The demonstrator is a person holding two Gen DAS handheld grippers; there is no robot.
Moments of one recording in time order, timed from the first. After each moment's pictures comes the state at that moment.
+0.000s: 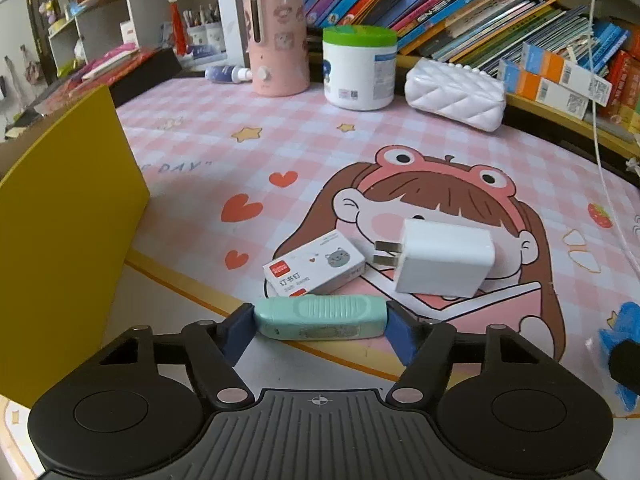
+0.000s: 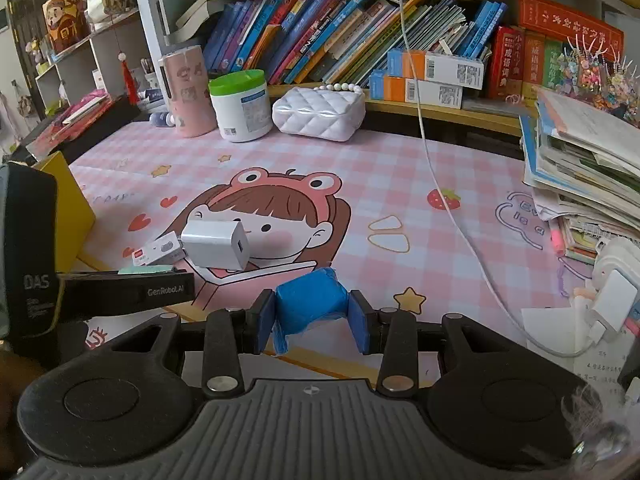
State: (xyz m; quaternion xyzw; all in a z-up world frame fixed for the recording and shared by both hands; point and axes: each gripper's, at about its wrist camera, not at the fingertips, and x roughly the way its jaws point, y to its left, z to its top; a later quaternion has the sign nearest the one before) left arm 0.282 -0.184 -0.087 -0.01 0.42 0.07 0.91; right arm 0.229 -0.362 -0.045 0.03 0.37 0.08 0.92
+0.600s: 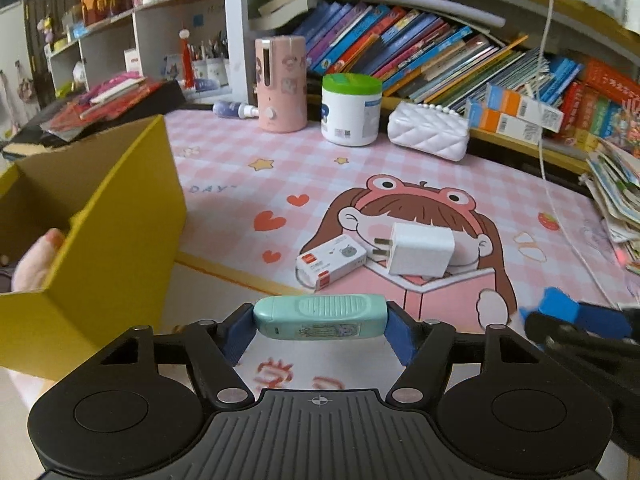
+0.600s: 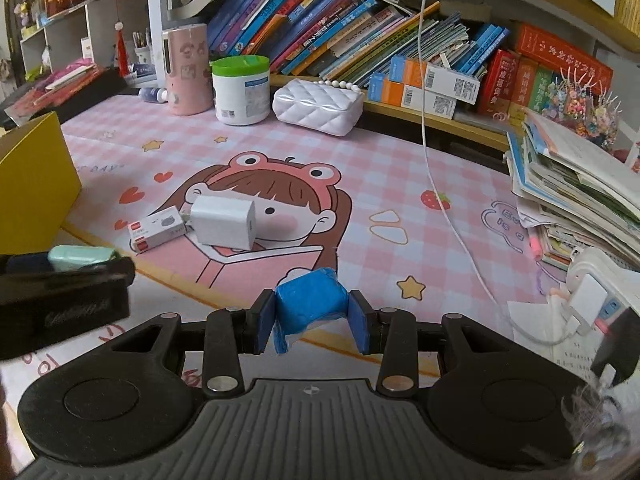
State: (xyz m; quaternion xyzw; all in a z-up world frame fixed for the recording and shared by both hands) left arm 0.207 -0.161 -0.043 -0.01 0.37 0.04 0.93; right arm 0.210 -0.314 -0.044 -0.03 0.37 0.03 0.93
